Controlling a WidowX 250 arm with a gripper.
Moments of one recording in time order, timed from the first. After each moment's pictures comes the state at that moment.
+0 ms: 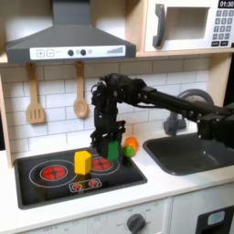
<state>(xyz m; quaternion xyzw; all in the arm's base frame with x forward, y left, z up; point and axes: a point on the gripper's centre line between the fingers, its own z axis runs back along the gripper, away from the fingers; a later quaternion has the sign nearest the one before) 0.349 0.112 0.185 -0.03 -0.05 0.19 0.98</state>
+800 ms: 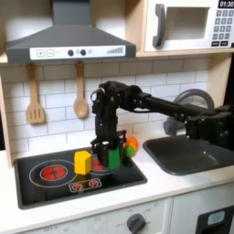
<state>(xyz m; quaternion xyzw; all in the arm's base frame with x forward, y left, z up) 0.350 0.109 0.160 0.00 0.01 0.16 0.99</state>
